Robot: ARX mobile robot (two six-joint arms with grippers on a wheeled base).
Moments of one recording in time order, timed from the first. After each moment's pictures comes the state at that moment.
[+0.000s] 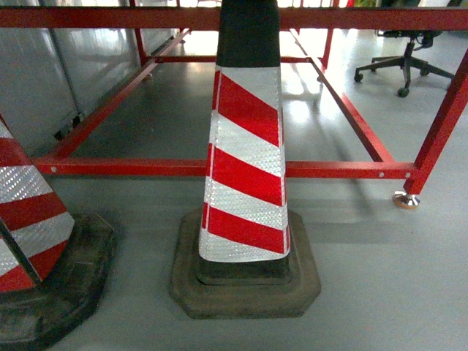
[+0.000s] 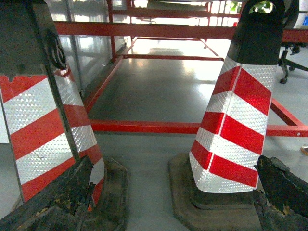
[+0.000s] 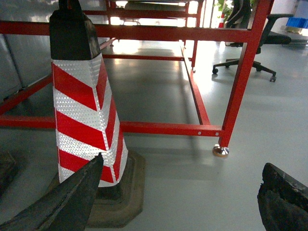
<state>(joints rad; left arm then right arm) 0.00 0.01 0.01 0.00 0.00 -0.01 0.00 0.01 0.01 0.00 0.00 -0.01</state>
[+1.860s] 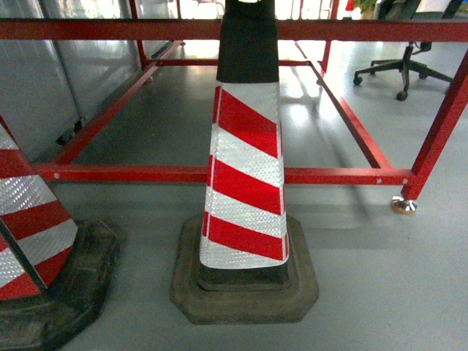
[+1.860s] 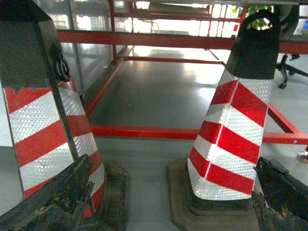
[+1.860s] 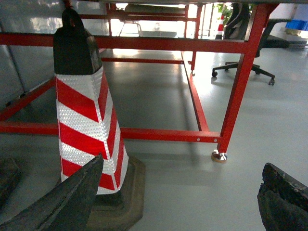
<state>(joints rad) 0.00 0.01 0.01 0.00 0.00 -0.01 0.00 0.01 0.01 -0.01 0.00 -0.01</state>
